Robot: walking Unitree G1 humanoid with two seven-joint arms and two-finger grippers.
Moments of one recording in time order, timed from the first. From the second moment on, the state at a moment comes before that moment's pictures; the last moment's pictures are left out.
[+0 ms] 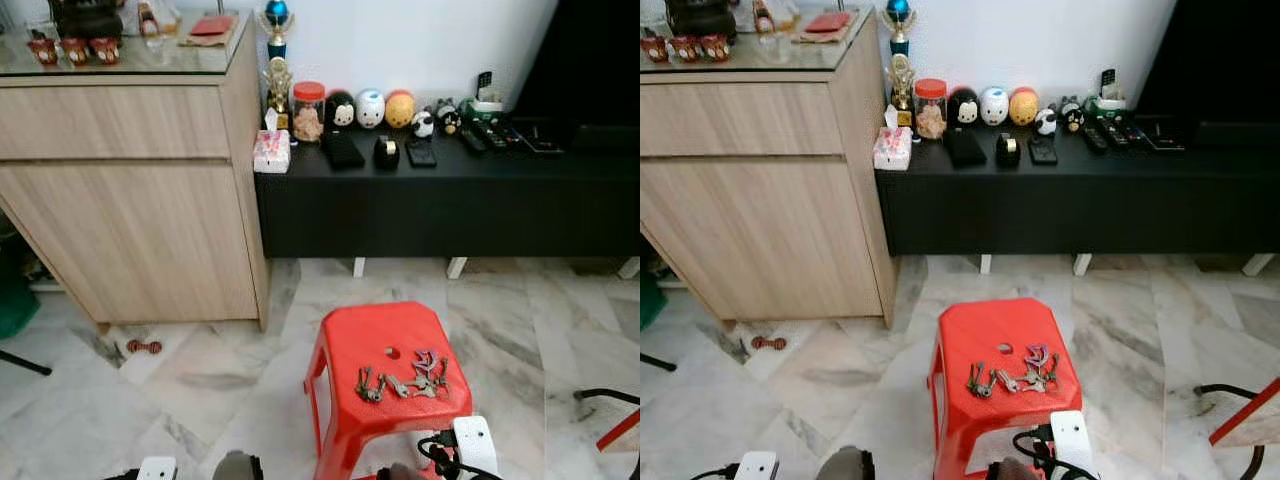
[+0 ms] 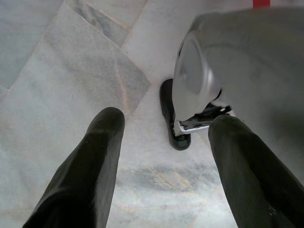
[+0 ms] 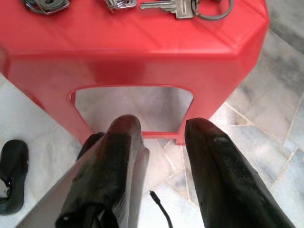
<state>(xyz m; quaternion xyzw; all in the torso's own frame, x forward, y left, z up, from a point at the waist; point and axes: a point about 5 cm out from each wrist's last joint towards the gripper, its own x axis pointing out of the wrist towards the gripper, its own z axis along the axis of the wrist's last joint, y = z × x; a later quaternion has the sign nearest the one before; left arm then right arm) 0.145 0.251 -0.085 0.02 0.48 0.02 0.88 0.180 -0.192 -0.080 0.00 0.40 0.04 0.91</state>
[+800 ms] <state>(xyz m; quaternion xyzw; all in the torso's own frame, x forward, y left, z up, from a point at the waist) 0.139 0.252 -0.087 0.02 0.49 0.02 0.87 0.223 -0.182 -0.053 0.01 0.30 0.01 0.95</state>
